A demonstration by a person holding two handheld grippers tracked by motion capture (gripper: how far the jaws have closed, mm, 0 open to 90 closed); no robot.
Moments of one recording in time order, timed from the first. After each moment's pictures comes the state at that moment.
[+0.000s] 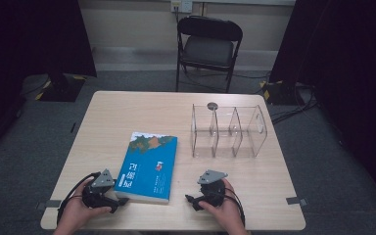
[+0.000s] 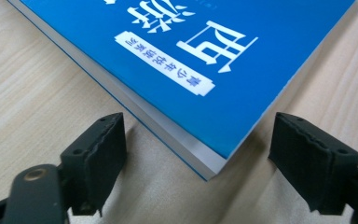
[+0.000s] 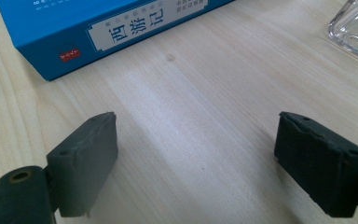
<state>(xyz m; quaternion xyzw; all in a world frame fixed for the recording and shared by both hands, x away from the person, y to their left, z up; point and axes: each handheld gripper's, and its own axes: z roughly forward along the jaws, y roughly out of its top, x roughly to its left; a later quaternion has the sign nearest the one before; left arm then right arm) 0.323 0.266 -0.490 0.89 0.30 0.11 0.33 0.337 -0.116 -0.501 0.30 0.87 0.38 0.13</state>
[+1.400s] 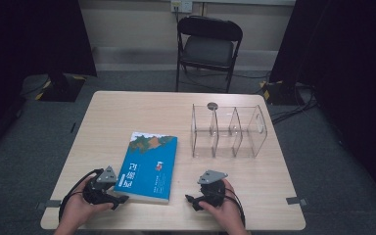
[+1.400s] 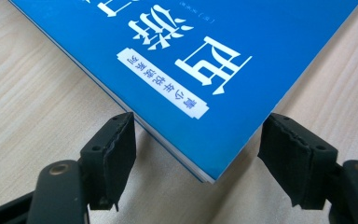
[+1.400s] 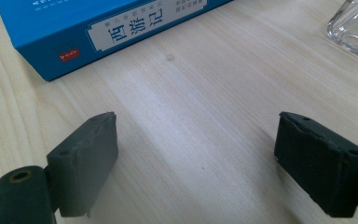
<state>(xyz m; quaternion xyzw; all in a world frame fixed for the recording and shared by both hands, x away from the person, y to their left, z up) 0.327 0.256 -0.474 0.90 0.30 0.10 0.29 0.337 -0.116 -0.501 0.30 0.87 0.38 0.13</state>
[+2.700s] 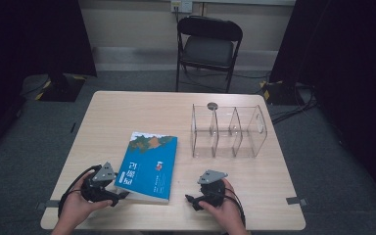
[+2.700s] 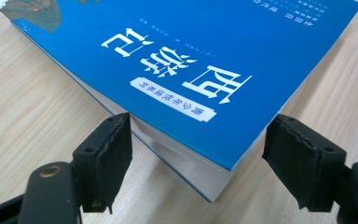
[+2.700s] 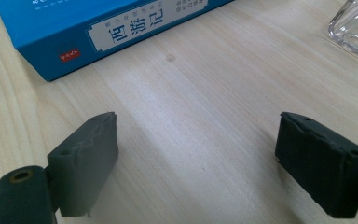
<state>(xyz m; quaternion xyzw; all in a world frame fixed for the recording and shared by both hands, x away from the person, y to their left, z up) 0.328 0.257 -0.457 0.89 0.28 0.13 0.33 0.337 -0.116 -0.501 0.30 0.87 0.38 0.13</state>
